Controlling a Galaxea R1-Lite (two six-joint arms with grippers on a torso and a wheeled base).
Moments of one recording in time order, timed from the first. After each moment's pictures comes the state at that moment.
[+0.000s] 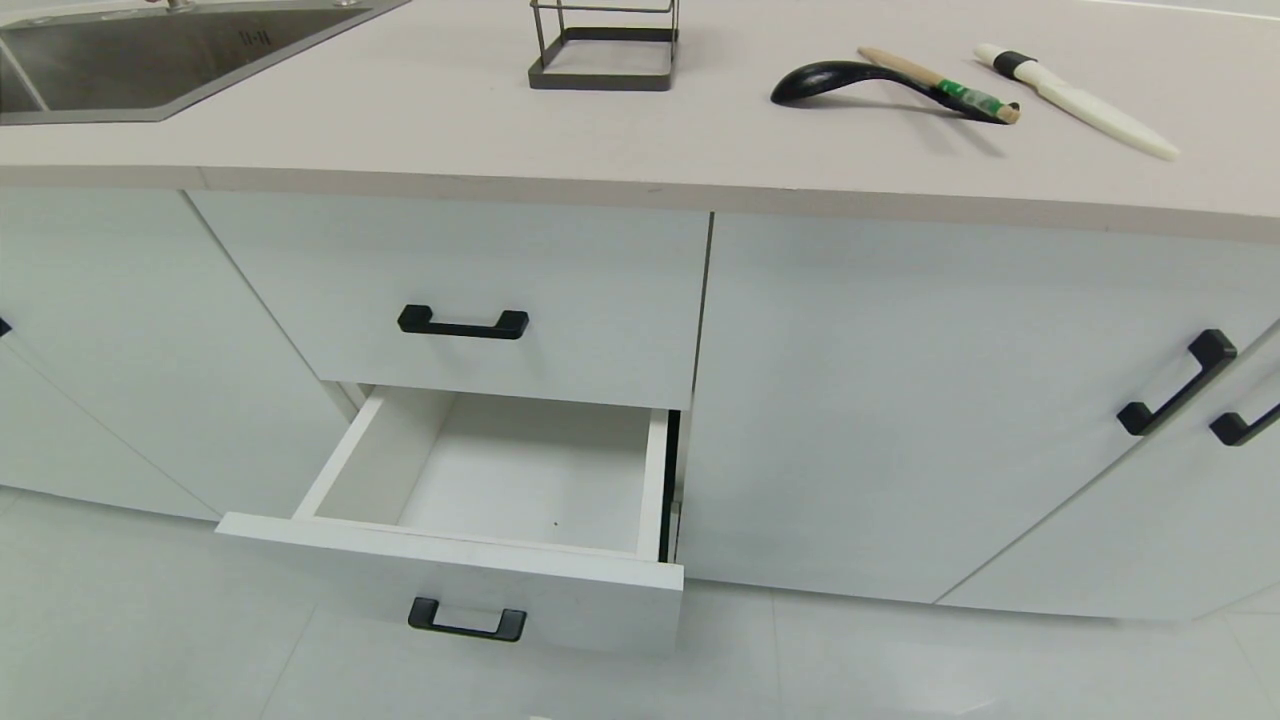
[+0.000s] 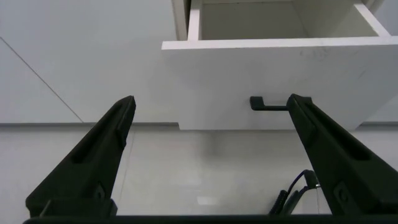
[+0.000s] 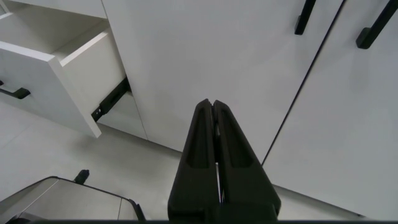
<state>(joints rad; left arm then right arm) 0.00 0.00 0.00 0.00 -0.08 0.07 0.00 0.00 0.00 -0.06 0.28 -0.04</state>
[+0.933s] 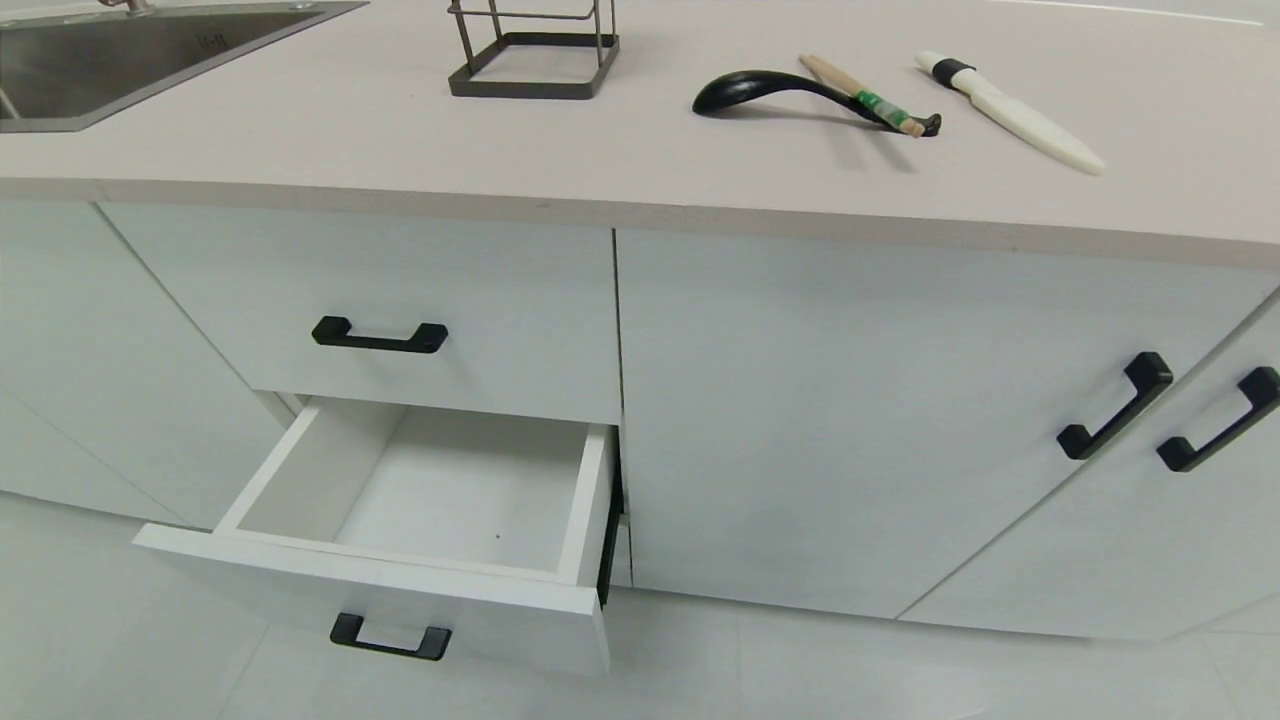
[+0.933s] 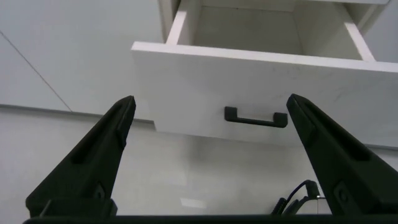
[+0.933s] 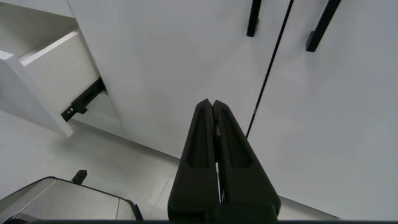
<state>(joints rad) 0.00 0.00 0.00 0.00 0.00 0.01 0.00 0.00 0.00 -0.06 0.28 -0.05</state>
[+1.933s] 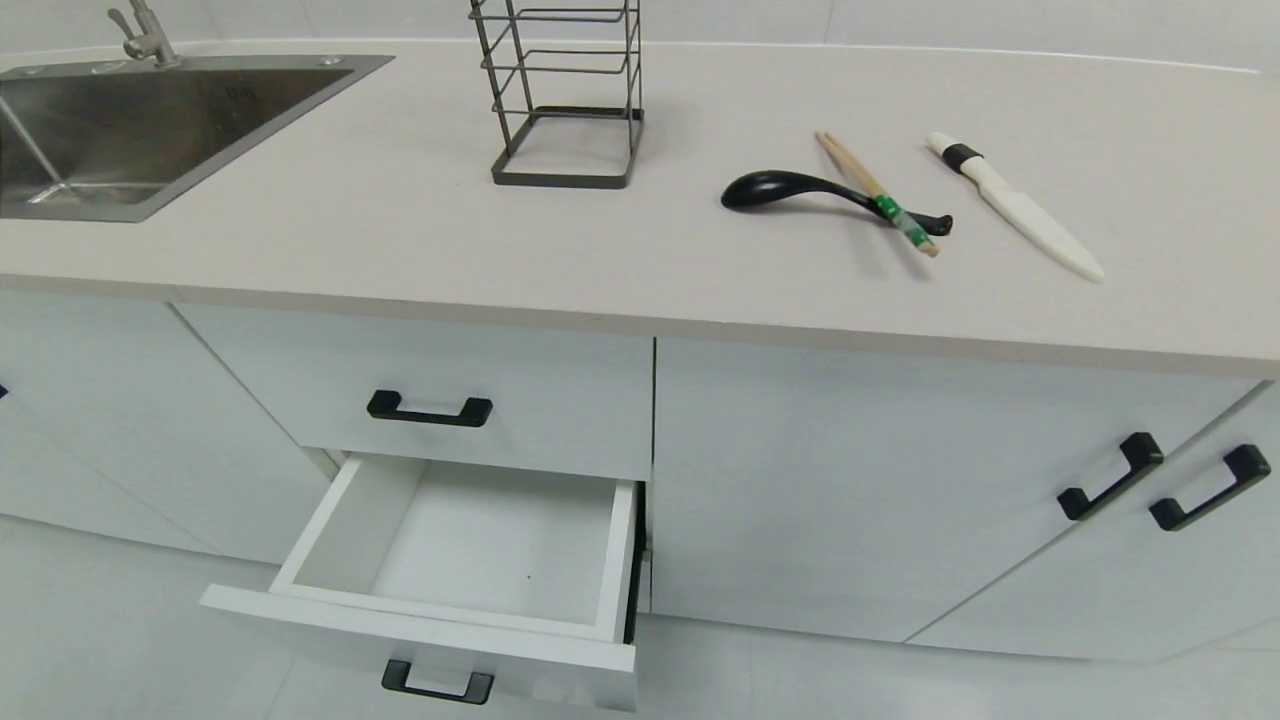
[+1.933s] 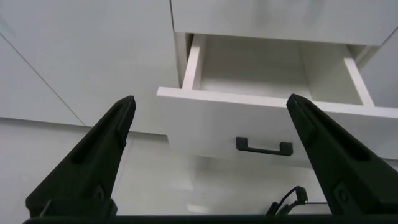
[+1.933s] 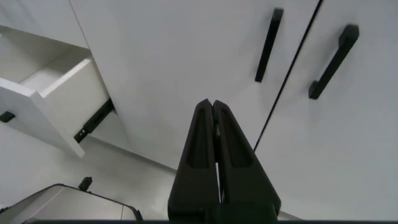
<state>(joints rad) 0.00 0.00 0.00 0.00 0.00 0.01 0.00 0.00 0.00 -0.06 0.28 -0.07</state>
